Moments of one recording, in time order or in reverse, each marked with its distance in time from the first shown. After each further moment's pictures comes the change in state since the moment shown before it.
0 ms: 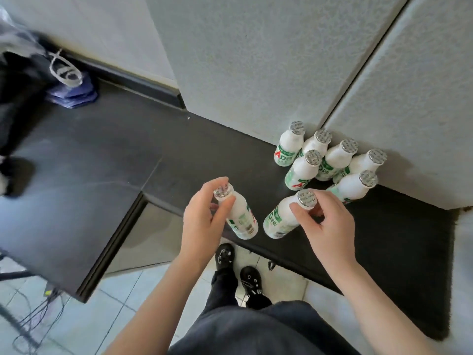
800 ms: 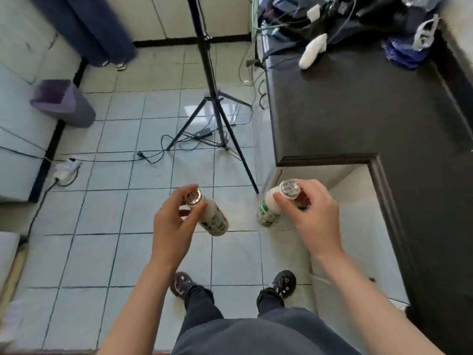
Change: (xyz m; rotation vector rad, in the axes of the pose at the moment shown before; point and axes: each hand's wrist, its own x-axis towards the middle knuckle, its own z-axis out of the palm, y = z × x) left_hand -0.374 -0.081 -0.173 0.029 1.096 -0.527; right_hand -0.181 -0.207 0.164 0.414 -0.936 -0.567
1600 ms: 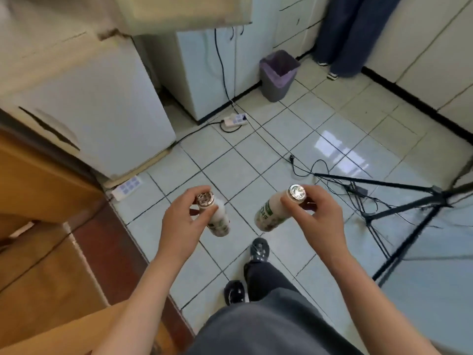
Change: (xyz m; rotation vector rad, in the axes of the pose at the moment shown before) left_hand -0.062 -0.226 -0.428 -0.017 0.667 -0.393; right_hand -0.045 -0.268 0.478 0.045 -0.798 -0.312
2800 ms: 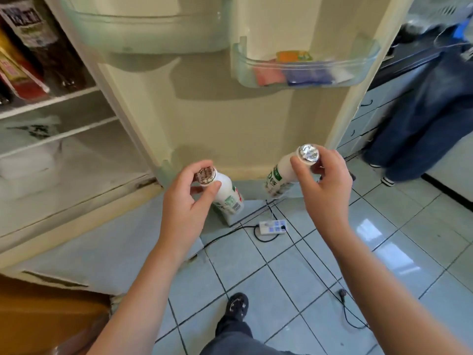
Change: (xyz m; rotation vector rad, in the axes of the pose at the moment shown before) left_hand 0.549 0.084 -0.125 -0.122 0.316 0.236; right_hand 0.578 -0.194 0.172 0.039 0.241 -0.406
